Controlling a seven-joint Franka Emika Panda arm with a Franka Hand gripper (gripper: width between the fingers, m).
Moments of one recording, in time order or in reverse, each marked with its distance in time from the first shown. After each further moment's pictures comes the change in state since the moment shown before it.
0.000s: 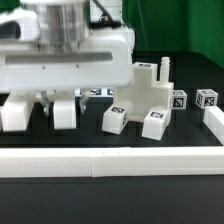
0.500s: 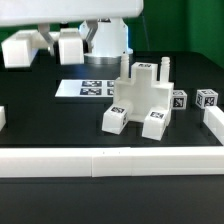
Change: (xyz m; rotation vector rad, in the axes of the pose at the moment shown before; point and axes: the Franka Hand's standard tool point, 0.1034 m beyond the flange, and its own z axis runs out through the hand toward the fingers) arm 0.001 -0.015 -0.076 0.030 0.038 -0.016
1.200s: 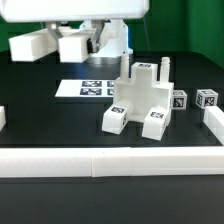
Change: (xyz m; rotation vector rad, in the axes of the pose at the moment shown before) arm -0.024 -0.034 0.002 0.026 -0.011 0.522
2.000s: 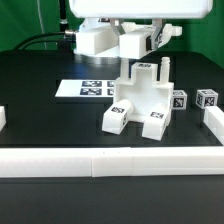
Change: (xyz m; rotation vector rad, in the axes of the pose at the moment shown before) arm -0.036 -0.070 0.008 -0.035 0.013 -0.002
